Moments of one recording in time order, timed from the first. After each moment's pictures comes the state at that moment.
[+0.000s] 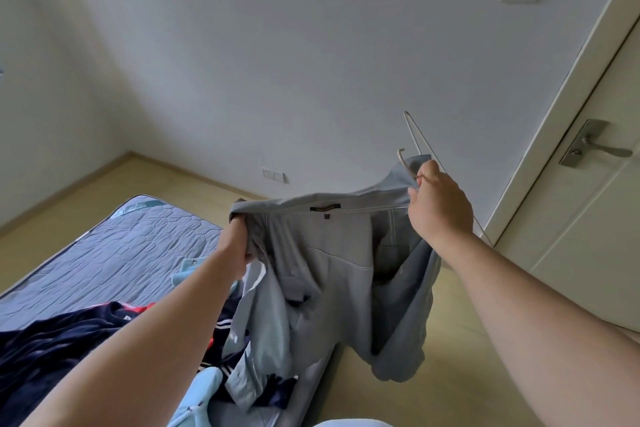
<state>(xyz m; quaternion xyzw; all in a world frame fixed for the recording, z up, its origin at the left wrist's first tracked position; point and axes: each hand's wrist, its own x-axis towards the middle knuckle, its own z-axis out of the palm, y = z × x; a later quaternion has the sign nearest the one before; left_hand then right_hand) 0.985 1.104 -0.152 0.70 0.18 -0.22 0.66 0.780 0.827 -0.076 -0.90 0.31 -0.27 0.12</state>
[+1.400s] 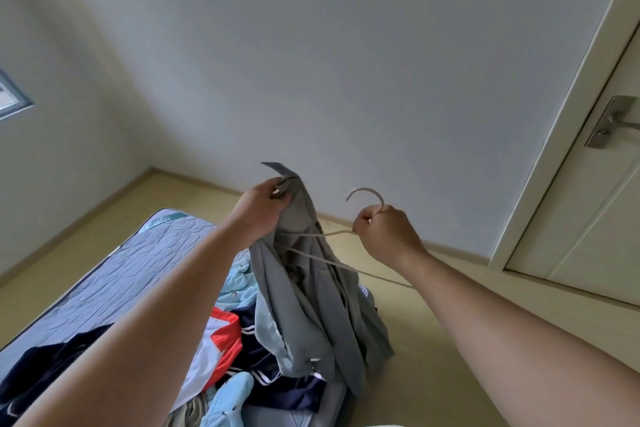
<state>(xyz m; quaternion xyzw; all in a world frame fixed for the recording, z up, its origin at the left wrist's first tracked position) 0.964 1.092 -0.052 0.88 -0.23 -0.08 0.41 0.811 0.912 -0.100 -0.87 0.26 -0.12 0.40</state>
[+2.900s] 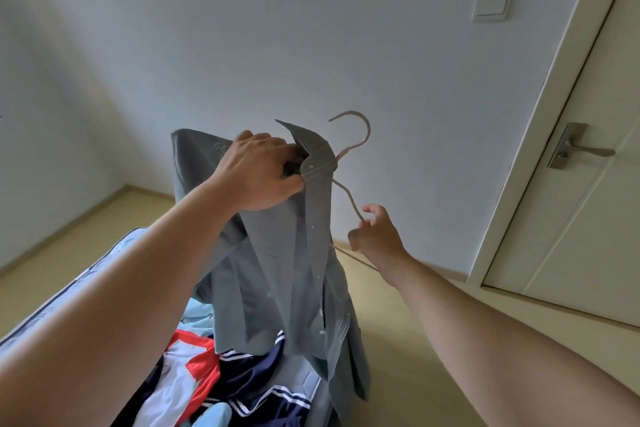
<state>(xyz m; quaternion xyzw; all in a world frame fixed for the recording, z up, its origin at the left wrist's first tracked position) 0.963 1.049 0.045 0.83 -0.52 0.21 0.01 0.820 0.894 -0.096 -0.68 0.32 -0.13 0.64</state>
